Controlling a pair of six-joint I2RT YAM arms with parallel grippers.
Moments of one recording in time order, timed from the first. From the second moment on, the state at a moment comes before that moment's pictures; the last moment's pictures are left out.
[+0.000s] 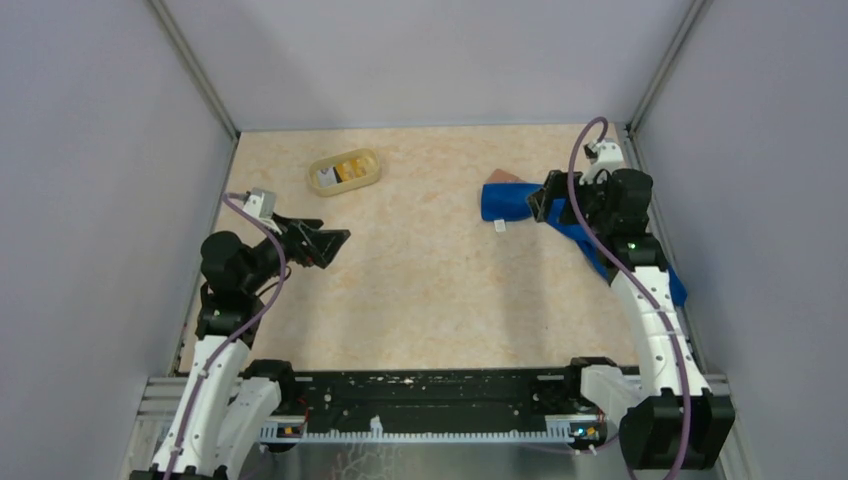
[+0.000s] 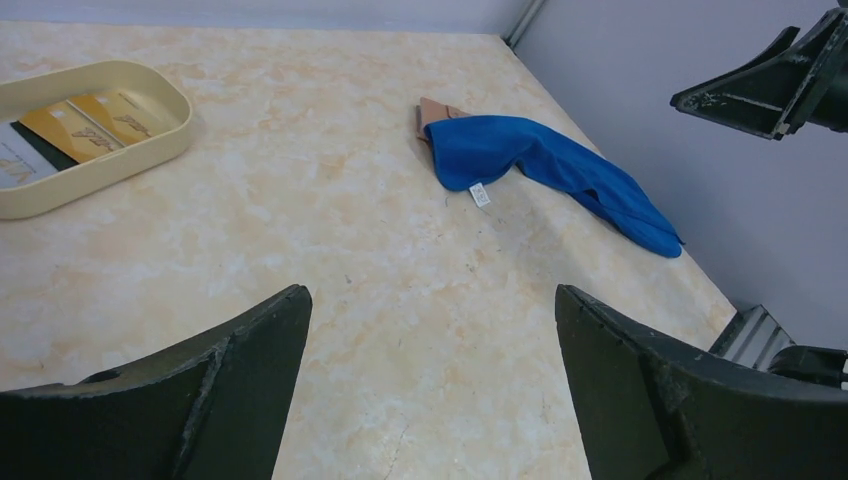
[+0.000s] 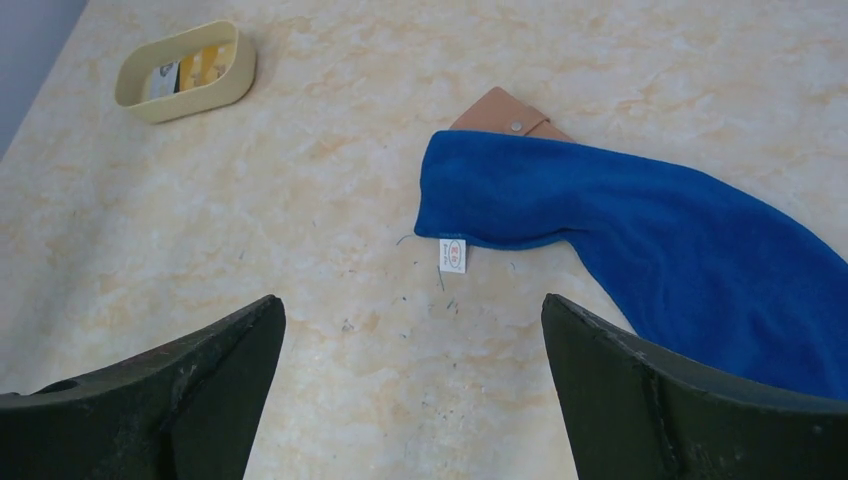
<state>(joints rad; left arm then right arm) -0.08 0.66 0.59 0.04 0.57 -0.41 0.00 1.02 0.92 -0.28 -0.38 0.13</state>
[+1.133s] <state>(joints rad) -0.34 0.66 0.64 -0.30 0.35 -0.24 0.20 1.69 1.18 -0.37 -0.13 -0.62</state>
